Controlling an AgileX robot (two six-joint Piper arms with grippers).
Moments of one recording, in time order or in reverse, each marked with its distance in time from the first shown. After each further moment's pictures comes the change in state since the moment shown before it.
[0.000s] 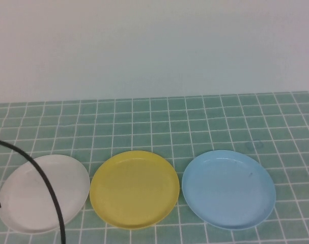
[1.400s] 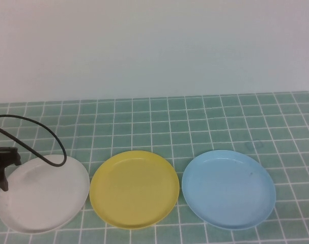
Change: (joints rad) right arm 0.000 0.205 0.000 0.086 0.446 -0.188; left arm 0.176 1.088 -0.476 0.155 0.099 -0.008
